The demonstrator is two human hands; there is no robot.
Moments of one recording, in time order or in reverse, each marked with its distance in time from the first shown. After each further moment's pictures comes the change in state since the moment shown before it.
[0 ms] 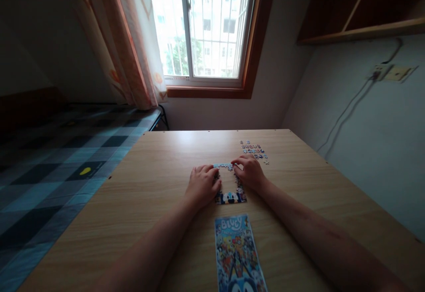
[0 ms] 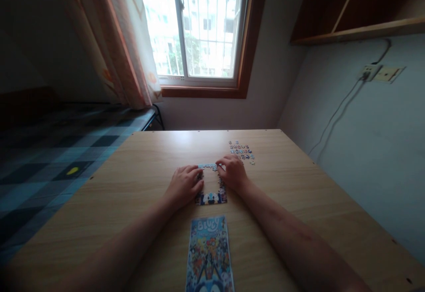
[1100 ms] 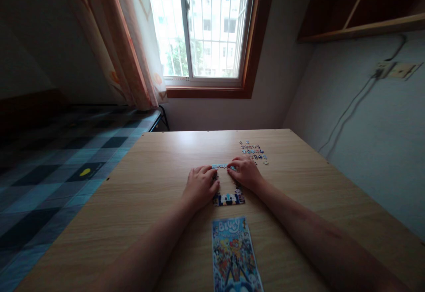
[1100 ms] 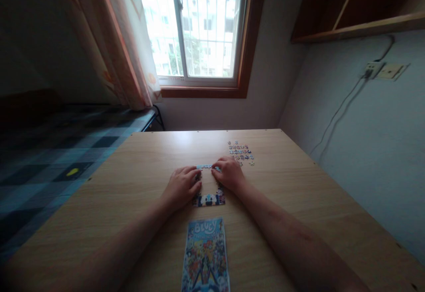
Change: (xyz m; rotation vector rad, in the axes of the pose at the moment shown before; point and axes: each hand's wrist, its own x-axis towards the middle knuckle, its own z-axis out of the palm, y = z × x) left_hand 0.000 -0.001 0.000 0.013 -0.008 -0.006; right_hand 0.003 -0.001 0.002 0.041 -0.136 0.013
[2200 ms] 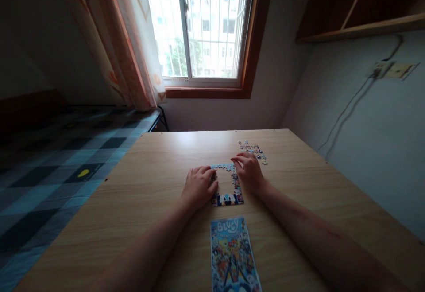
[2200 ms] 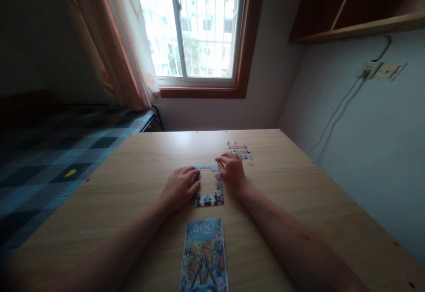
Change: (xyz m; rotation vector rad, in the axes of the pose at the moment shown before) left_hand 0.001 -0.002 0.002 0.004 0.001 -0.006; right_hand -0.001 0.005 -0.001 0.021 0.251 0.027
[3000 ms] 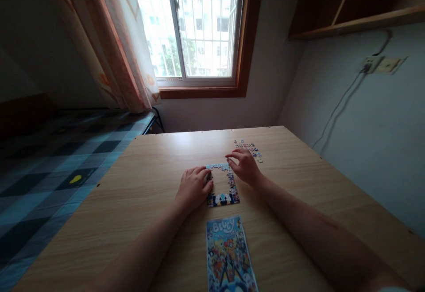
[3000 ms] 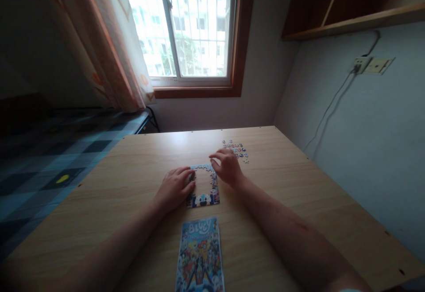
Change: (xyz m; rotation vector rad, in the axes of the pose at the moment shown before) left_hand 0.001 -0.004 0.000 -0.019 0.010 0.012; right_hand 0.014 0.000 -0.014 0.076 -0.052 -0.024
